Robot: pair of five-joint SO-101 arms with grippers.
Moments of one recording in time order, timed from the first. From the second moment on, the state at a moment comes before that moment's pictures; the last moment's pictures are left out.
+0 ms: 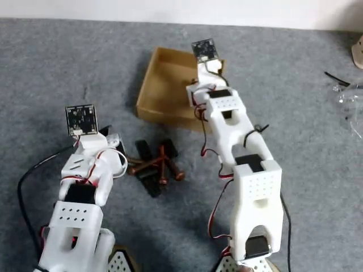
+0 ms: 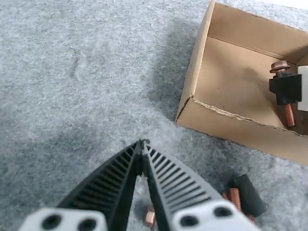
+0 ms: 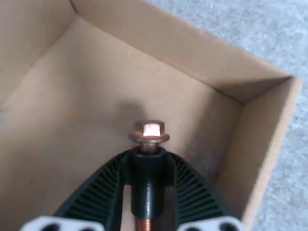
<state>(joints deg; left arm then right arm) -2.2 -60.4 78.1 22.9 16.0 -17.3 35.7 -9.5 27.8 7.4</state>
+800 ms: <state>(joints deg) -2.2 -60.4 78.1 22.9 16.0 -17.1 29.6 -15.7 43.9 5.8</state>
